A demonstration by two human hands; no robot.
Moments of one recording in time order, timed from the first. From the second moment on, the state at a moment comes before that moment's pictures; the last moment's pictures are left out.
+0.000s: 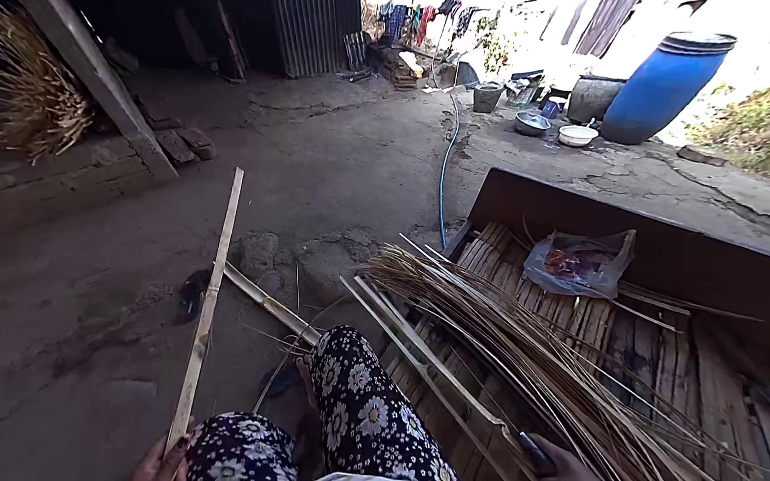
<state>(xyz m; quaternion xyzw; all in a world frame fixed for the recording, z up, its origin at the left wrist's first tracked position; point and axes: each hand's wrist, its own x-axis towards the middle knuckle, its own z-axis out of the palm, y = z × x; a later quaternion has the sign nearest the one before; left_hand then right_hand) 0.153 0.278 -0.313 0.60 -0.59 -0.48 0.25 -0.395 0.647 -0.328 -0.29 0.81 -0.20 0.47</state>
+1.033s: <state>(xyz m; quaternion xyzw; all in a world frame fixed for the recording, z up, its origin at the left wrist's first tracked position) 0.267 0.280 -0.226 0.67 -0.70 -0.22 0.09 -0.221 0.296 -0.175 -0.31 0.39 -0.60 0.63</state>
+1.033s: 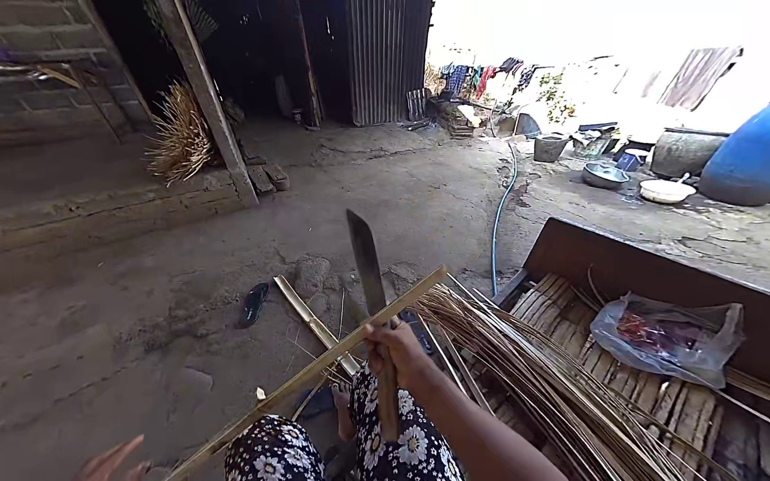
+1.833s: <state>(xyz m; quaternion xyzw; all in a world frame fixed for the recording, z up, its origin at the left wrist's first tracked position) 0.023 0.348 -0.165 0.30 -0.57 -0.47 0.60 -0.173 0.374 -0.128 -0.61 0.40 -0.49 0.48</state>
